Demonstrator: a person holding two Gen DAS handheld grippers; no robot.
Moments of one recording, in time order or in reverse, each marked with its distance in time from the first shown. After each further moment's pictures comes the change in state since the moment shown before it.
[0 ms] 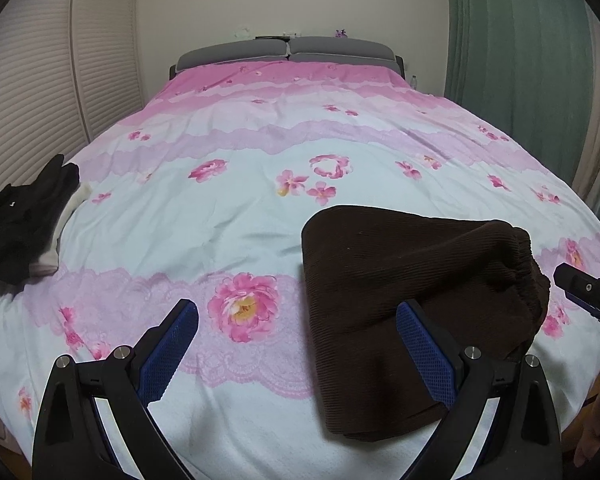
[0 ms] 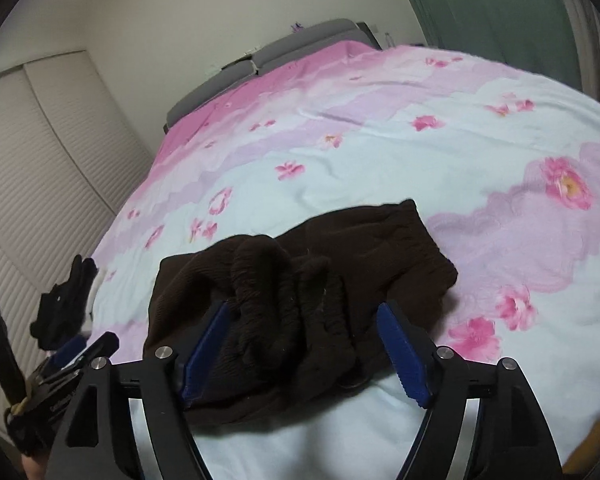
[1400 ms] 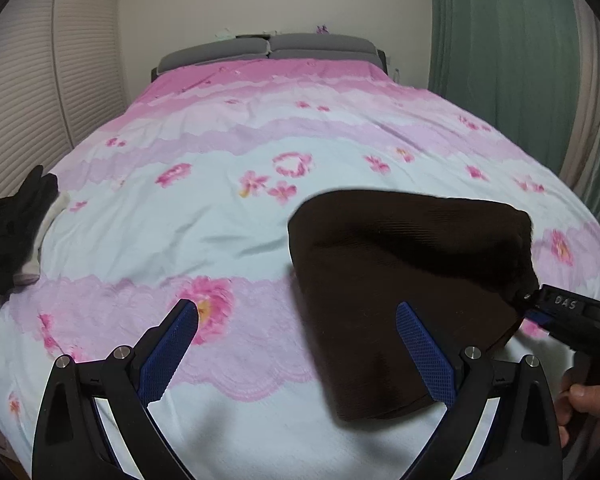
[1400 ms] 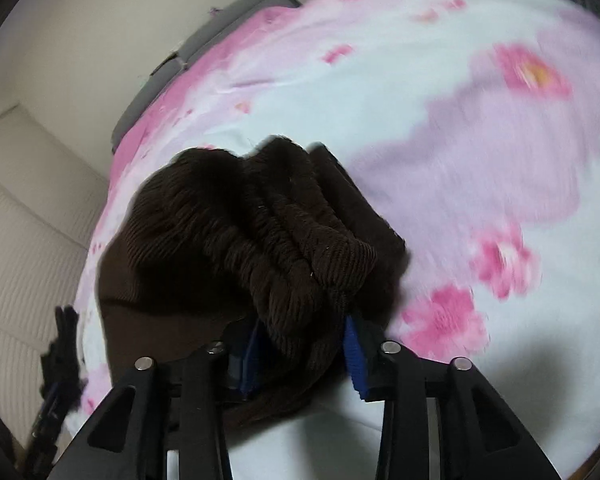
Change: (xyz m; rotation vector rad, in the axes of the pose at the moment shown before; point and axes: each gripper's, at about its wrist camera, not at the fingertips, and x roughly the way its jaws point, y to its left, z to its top) left arm 0.007 -0.040 0.002 0.044 0.019 -0.036; right arm 0.051 -0.072 -0.007 0.299 0.088 -0.039
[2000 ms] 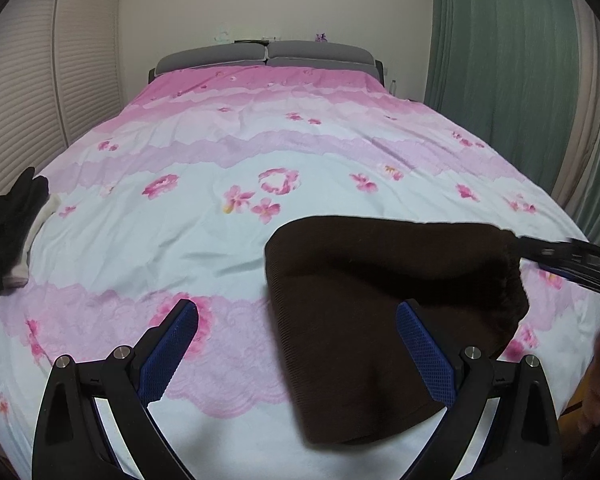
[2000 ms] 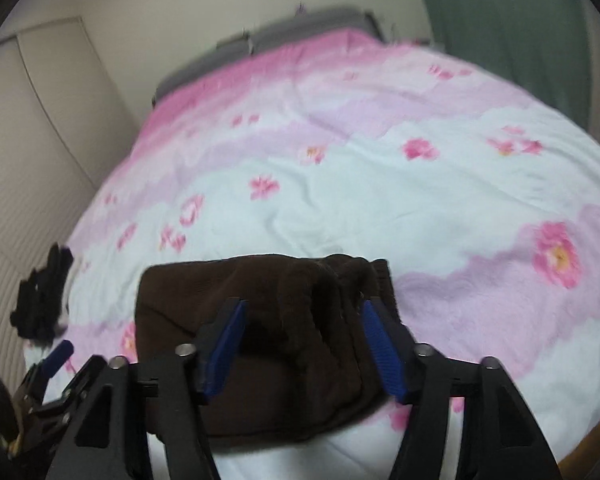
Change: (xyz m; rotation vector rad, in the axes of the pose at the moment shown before) left arm -0.003 -0.012 0.021 -0.046 -0.036 -0.038; right arm -0.035 0.083 0.064 -0.392 0.016 -0.053
